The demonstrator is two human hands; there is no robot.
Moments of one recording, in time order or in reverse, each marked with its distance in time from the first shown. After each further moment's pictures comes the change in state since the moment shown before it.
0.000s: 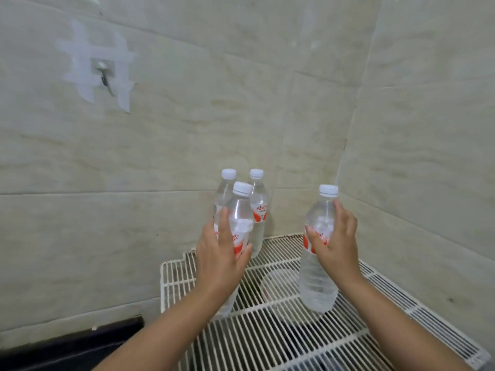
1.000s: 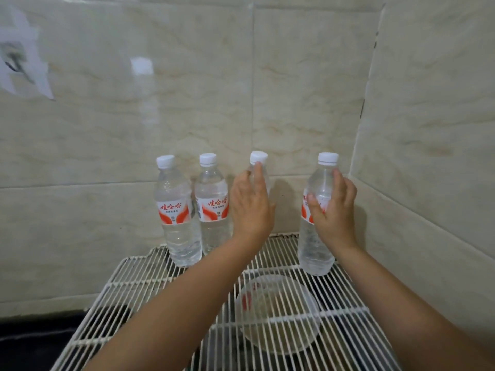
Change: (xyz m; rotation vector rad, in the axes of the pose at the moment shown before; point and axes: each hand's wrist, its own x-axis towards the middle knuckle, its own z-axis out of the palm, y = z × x) left_hand 0.119 0.063 0.195 0.355 0.154 -0.116; right_hand 0.109 0.142 0.046 0.280 -0.059 -0.063
